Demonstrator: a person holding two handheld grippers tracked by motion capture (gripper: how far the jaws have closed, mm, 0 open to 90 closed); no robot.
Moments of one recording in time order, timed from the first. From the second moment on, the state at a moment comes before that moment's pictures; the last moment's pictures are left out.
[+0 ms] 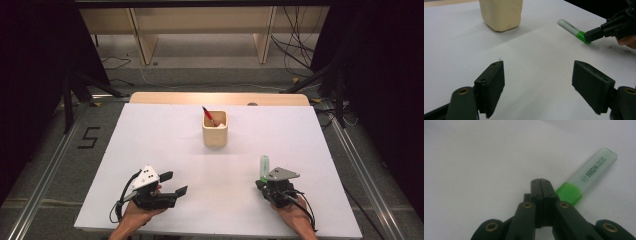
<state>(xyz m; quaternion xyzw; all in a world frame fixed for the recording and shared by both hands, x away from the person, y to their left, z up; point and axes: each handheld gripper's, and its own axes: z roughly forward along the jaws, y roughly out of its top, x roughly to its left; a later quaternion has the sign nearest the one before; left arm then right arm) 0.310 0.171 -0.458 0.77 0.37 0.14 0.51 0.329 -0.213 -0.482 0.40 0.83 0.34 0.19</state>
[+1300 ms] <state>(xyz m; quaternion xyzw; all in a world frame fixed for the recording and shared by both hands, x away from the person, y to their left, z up) 0.316 0.178 -0.462 0.76 0.38 0.15 0.50 0.338 -0.265 -0.473 0.41 0.85 0.26 0.23</state>
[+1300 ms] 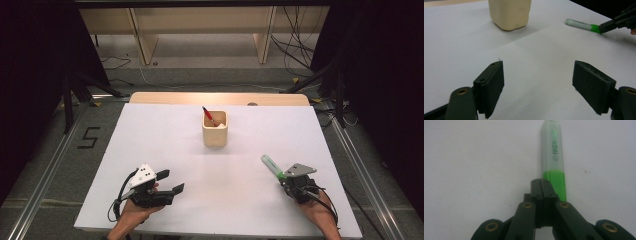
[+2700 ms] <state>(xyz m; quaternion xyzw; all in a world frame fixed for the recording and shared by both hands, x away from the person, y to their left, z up) 0.318 0.183 -0.460 0.75 0.38 0.15 0.52 0.404 -0.273 -0.452 0.40 0.88 0.22 0.12</state>
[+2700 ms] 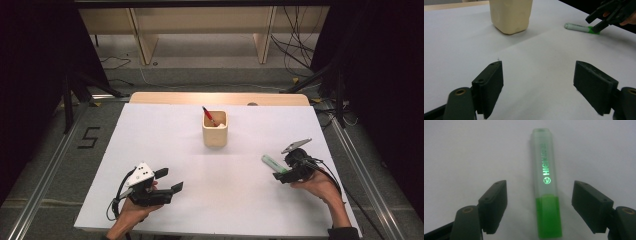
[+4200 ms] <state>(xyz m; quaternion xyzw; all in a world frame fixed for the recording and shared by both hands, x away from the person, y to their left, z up) 0.320 0.183 -0.461 0.76 0.38 0.15 0.51 0.417 -0.265 -0.456 0.39 0.90 0.17 0.11</state>
